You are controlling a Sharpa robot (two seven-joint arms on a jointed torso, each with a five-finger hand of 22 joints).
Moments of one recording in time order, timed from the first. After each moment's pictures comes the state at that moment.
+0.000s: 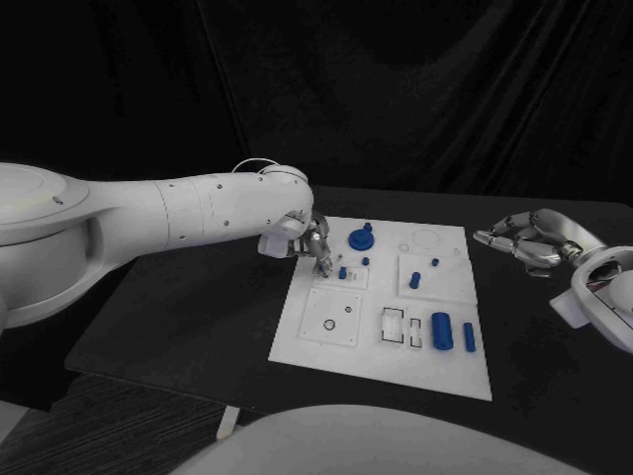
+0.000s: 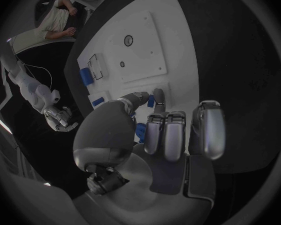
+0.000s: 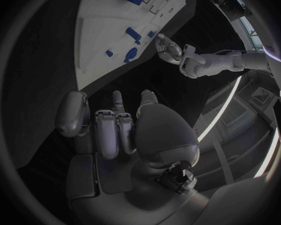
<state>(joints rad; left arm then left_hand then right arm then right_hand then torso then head) 1.27 -0.59 -0.21 1.15 -0.95 0.43 -0.53 1.07 -0.07 0.49 0.09 0.44 0.91 0.05 0.44 1.12 1.46 -0.04 1.57 1.31 1.46 -0.08 1.56 1.31 0.06 1.46 0.03 1.35 1.29 1.24 -0.88 -0.21 1.47 -0.95 -0.37 -0.05 1.21 0.14 -0.30 0.29 0.54 0.72 0.10 0.48 0.24 1.47 0.01 1.54 1.32 1.47 -0.05 1.51 1.31 0.10 1.43 0.05 1.12 1.29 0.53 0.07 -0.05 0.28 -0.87</state>
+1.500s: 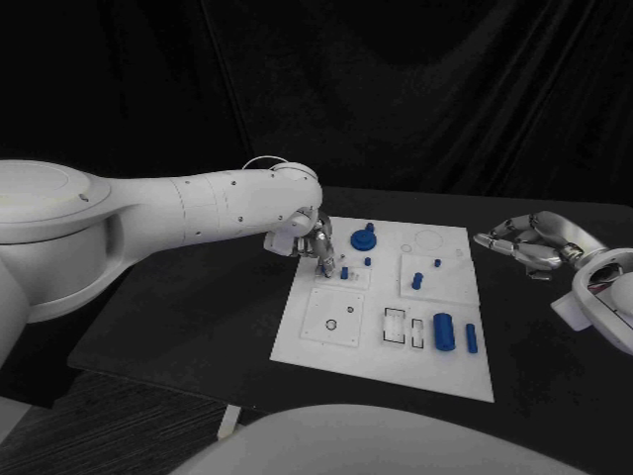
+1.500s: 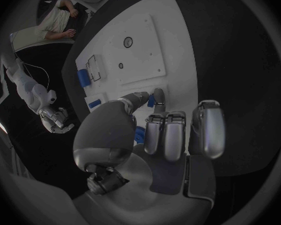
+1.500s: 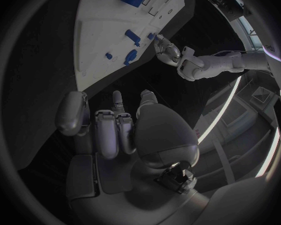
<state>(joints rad) 1.27 -0.55 -0.21 1.09 -0.93 0.49 -0.56 1.07 -0.07 0.50 0.09 0.43 0.91 0.05 0.42 1.11 1.46 -0.04 1.57 1.31 1.46 -0.08 1.56 1.31 0.06 1.46 0.03 1.34 1.29 1.24 -0.88 -0.21 1.47 -0.95 -0.36 -0.06 1.22 0.15 -0.30 0.29 0.54 0.72 0.10 0.48 0.24 1.47 0.01 1.54 1.34 1.47 -0.05 1.51 1.31 0.10 1.43 0.05 1.10 1.29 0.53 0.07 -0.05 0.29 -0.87</state>
